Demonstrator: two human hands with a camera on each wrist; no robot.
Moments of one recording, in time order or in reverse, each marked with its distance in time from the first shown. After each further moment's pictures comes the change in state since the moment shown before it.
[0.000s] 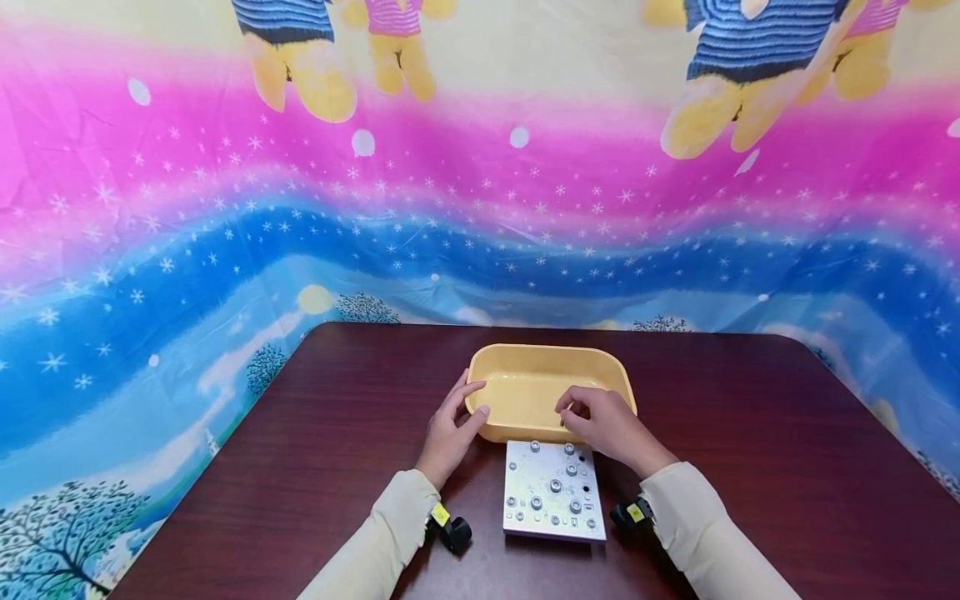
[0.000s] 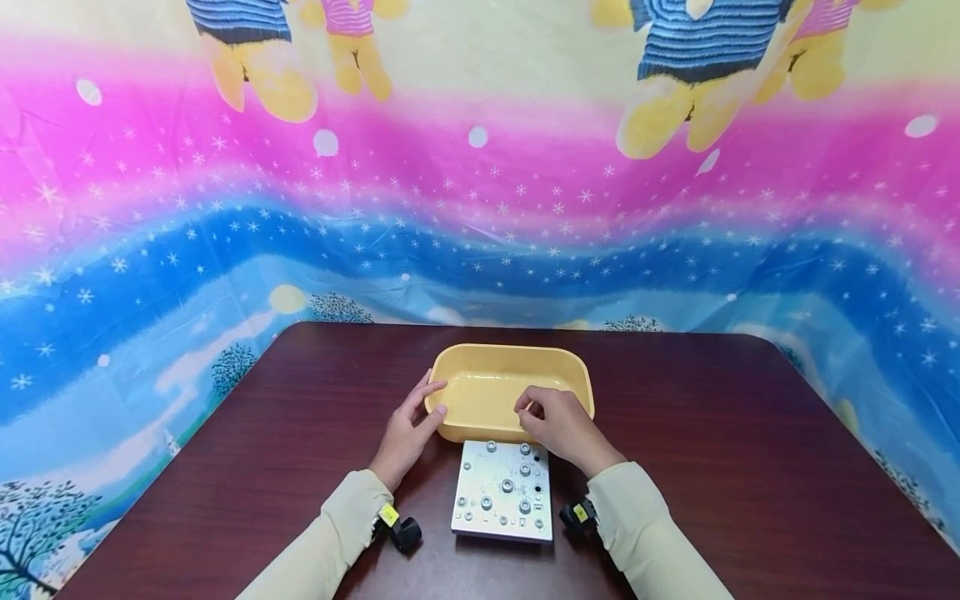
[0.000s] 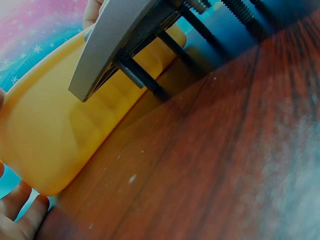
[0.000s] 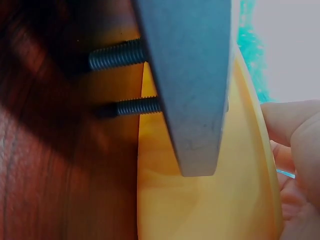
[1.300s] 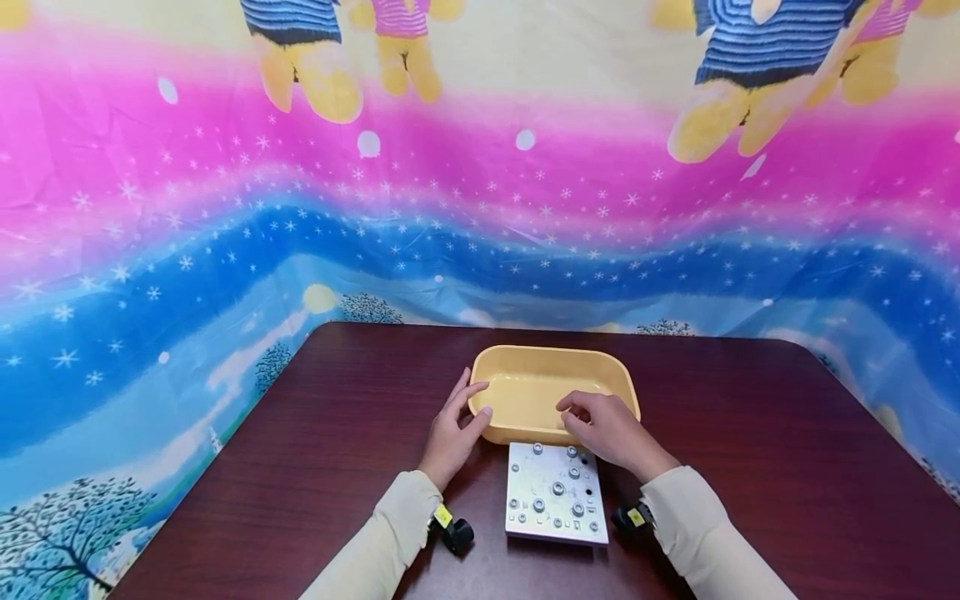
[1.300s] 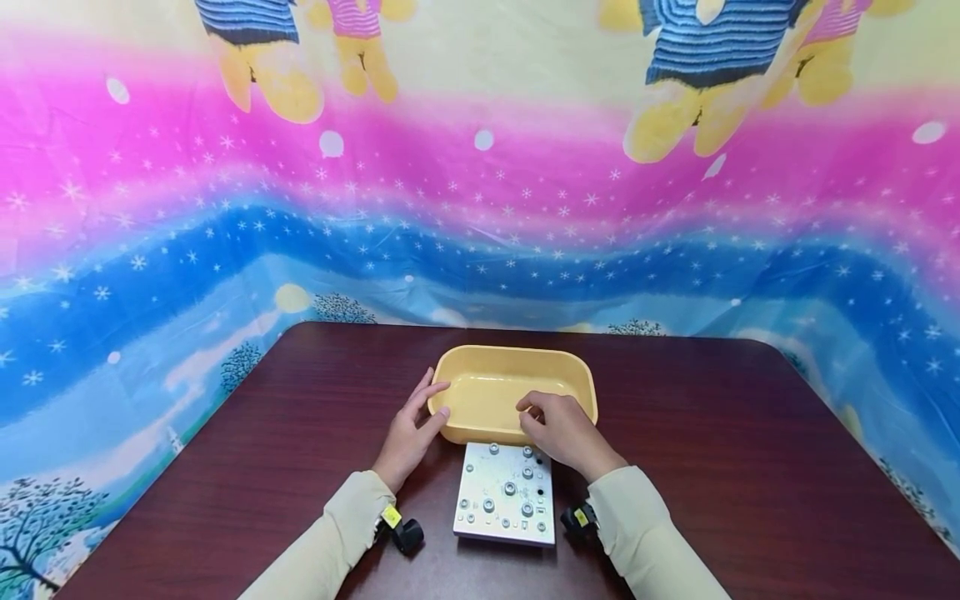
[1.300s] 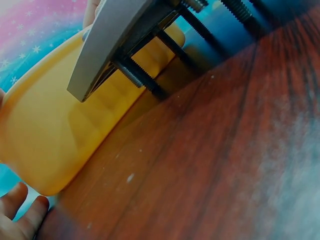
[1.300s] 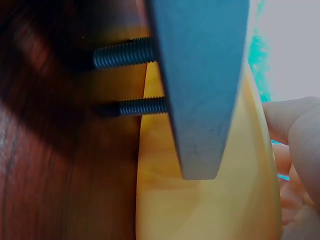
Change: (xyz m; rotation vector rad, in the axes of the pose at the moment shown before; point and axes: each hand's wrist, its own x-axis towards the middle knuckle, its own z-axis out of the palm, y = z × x) left_hand 0.011 -0.036 0.001 0.020 0.005 -0.015; right_hand 0.002 -0.005 0.003 -0.075 -0.008 0.019
